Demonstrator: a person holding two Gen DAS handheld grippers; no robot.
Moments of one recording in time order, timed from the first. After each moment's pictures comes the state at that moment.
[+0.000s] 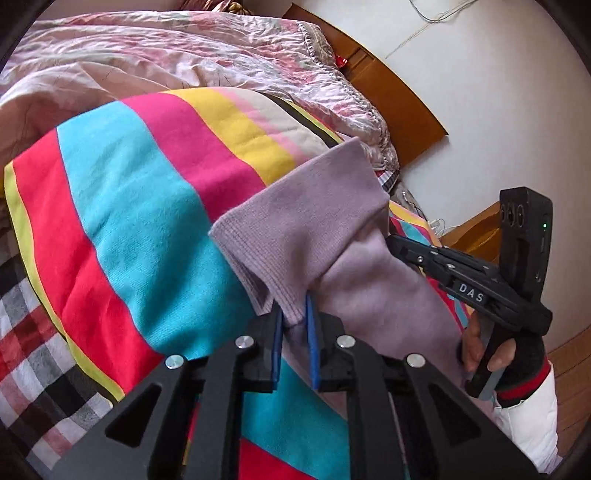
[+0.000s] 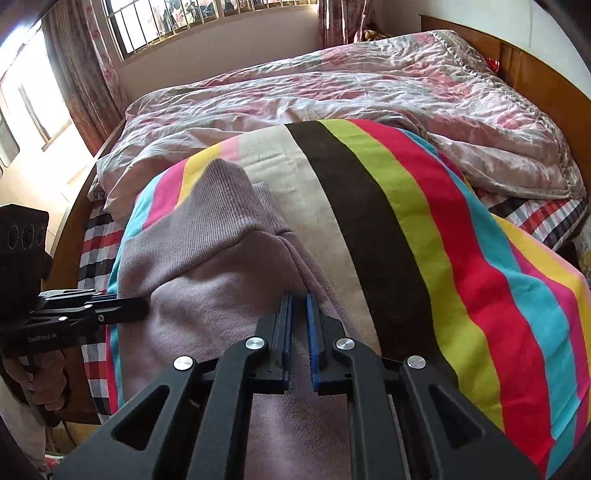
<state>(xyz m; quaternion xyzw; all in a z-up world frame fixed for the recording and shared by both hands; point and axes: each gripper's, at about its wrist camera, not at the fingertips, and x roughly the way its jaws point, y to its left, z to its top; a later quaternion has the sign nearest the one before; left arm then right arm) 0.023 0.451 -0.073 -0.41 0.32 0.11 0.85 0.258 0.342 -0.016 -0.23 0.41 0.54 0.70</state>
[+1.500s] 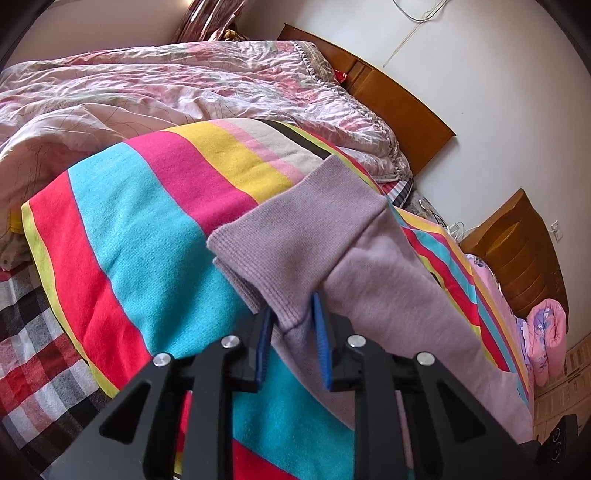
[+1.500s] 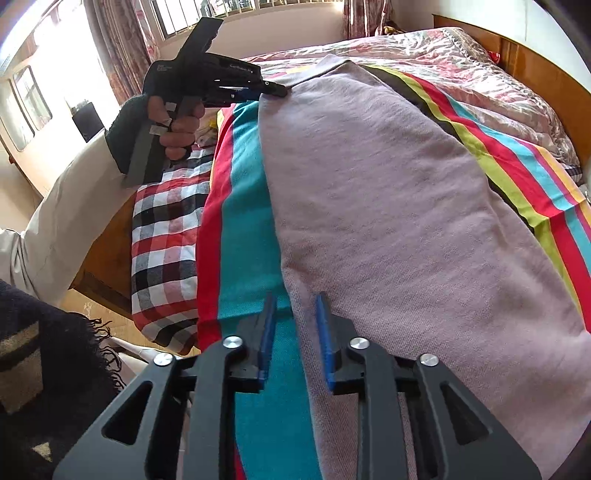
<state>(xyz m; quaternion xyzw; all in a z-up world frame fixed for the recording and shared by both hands) 0.028 0.440 -0.052 -0.33 0.31 0.18 0.87 0.103 0.102 -0.022 -0.24 0.41 0.57 0.67</state>
